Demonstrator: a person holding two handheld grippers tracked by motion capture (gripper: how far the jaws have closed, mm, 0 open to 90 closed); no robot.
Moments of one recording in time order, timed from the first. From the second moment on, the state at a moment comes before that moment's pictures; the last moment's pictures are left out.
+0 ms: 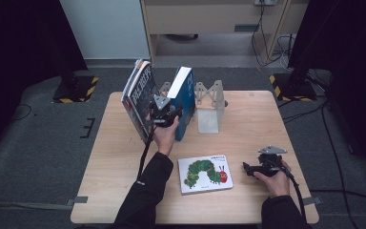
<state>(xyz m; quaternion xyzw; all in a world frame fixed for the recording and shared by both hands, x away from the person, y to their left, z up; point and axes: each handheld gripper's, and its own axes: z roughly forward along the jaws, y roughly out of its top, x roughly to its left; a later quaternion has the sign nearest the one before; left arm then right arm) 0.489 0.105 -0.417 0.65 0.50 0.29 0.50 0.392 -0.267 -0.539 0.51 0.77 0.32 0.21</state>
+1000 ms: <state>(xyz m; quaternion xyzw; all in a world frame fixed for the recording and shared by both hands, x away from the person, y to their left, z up) 0.490 0.071 -0.414 0.67 0.49 0.27 0.49 0.392 -0.267 -0.539 0.50 0.77 0.32 0.21</state>
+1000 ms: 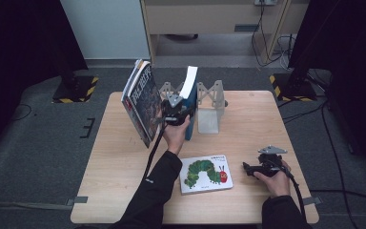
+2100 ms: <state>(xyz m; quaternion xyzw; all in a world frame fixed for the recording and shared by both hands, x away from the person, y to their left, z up) 0.478 0.075 -0.426 0.67 0.46 0.26 0.52 0.392 -0.266 -0.539 0.50 0.77 0.32 0.21</state>
